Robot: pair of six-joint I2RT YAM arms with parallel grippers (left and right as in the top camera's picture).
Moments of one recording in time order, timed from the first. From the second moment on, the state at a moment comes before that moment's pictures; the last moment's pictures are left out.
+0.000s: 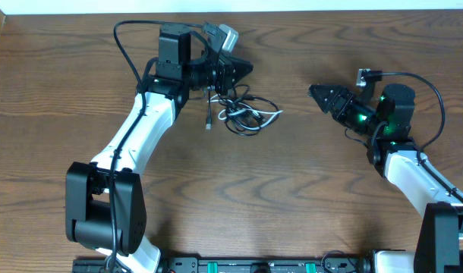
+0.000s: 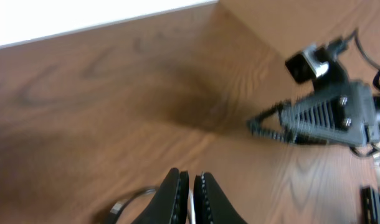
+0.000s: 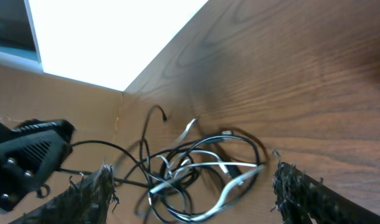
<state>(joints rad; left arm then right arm) -0.22 1.78 1.30 -0.15 0.87 0.01 0.00 1.53 0.69 0.38 -0.72 0.82</state>
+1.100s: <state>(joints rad) -0.41 1.50 1.31 -0.73 0.06 0.04 0.00 1.53 0.69 0.36 -0.70 0.77</state>
